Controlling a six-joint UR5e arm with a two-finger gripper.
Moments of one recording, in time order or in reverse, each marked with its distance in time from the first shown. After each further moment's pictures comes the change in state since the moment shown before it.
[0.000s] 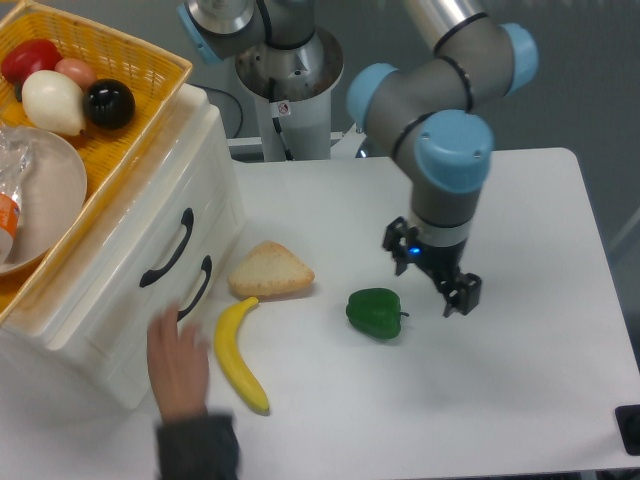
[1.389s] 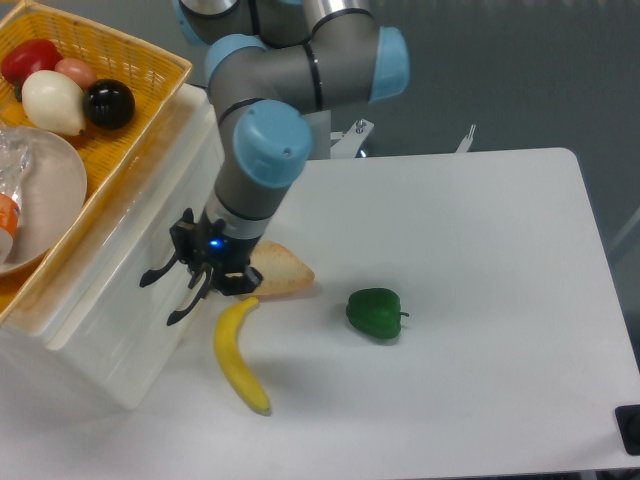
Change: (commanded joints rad) arm -0.330 0.109 -0.023 -0.035 -0.400 -0.819
